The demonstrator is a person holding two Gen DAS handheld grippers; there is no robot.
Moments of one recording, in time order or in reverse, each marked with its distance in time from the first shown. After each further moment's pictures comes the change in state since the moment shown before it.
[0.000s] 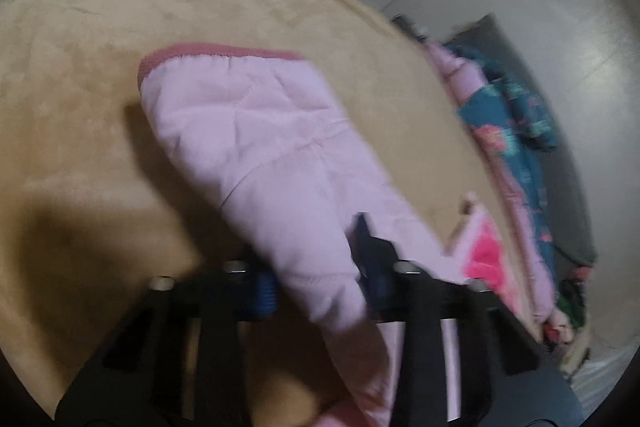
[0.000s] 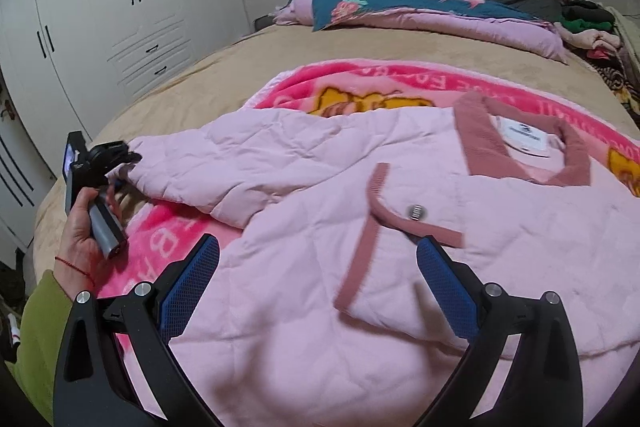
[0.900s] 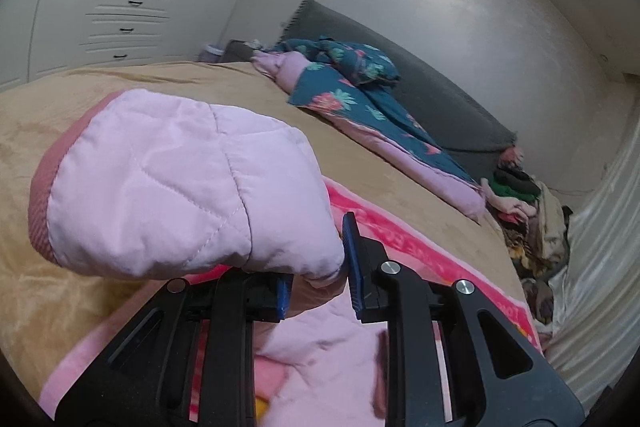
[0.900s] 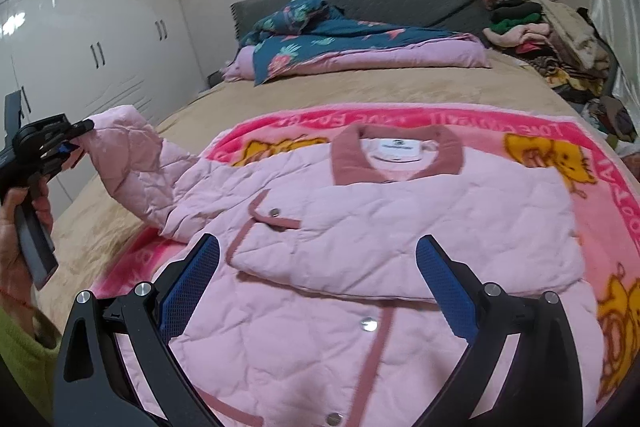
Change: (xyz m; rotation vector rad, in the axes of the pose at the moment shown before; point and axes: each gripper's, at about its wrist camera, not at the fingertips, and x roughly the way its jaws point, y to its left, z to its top) left arm -0.195 -0.193 -0.107 0.504 -0.041 -0.294; right arm -0.141 -0.095 -0.040 0.166 -0.177 -0.119
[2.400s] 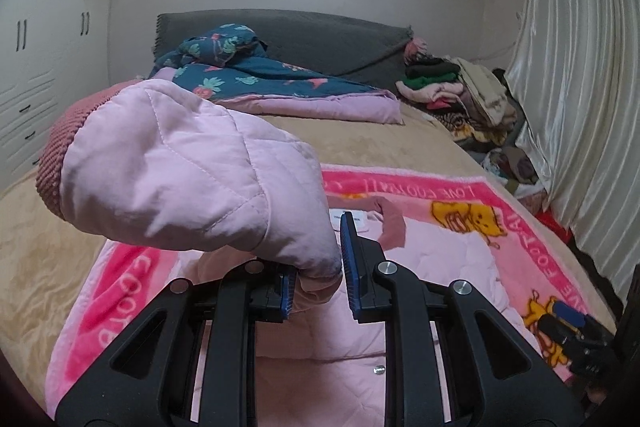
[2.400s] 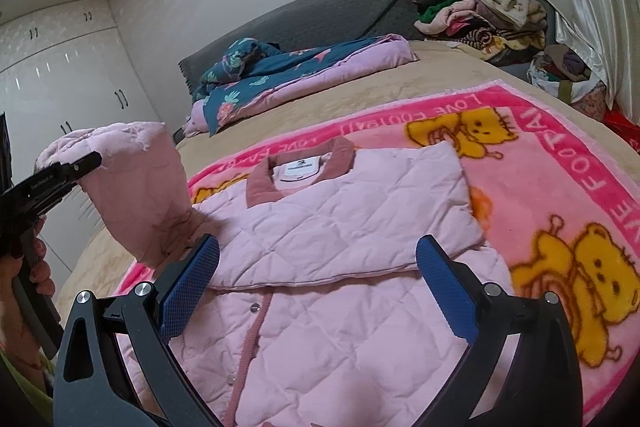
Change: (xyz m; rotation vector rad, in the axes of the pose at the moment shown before) left arm -0.011 -0.212 -0.115 0.518 0.113 -0.168; right arm -0.086 -0.136 -0.027 0.244 -0.108 -0.058
